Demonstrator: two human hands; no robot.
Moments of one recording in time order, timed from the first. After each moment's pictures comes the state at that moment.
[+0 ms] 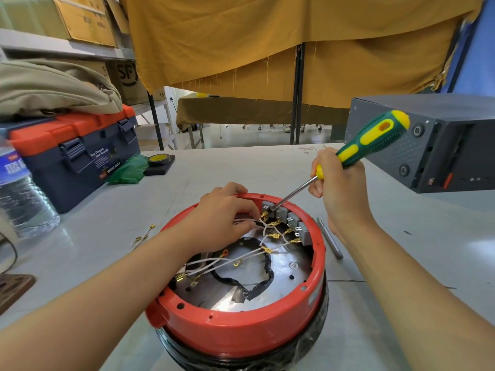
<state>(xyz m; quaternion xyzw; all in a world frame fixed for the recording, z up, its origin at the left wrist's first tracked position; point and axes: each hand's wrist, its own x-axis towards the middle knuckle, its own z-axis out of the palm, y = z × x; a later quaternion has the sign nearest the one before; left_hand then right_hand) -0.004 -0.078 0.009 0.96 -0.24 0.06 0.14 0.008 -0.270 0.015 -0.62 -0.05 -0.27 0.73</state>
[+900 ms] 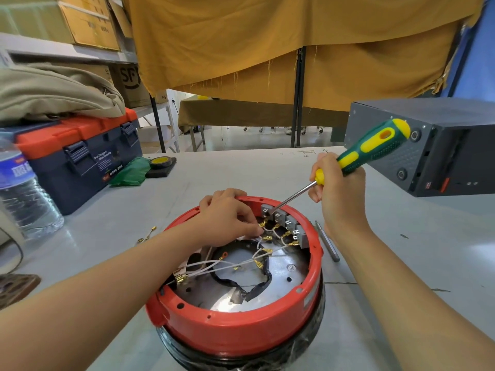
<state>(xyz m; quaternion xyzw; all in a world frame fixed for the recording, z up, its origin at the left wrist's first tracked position) 0.004 -0.088 0.010 0.97 -0.16 0.01 0.20 0.000 -0.266 0.017 -0.58 -0.06 -0.30 0.75</state>
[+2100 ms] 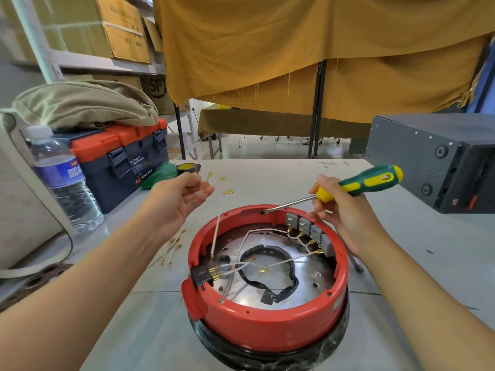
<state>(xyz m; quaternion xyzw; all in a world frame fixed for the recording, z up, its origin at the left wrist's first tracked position) -0.011 -0.002 0.046 0.55 0.09 0.10 0.82 0.003 -0.266 0.008 -0.60 -0.11 -0.09 0.78</state>
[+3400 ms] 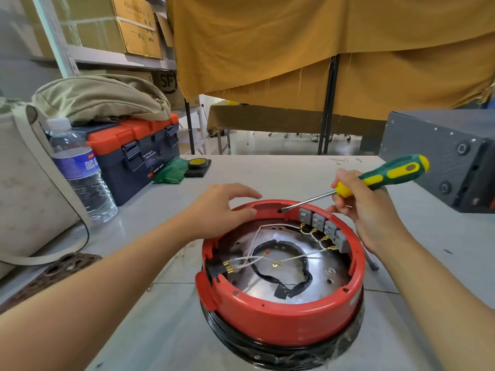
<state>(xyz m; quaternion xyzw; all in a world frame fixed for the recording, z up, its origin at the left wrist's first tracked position) -0.015 -0.016 0.030 0.94 -0.19 0.10 0.26 0.005 -0.263 0.008 -0.63 -0.10 -0.13 0.76</state>
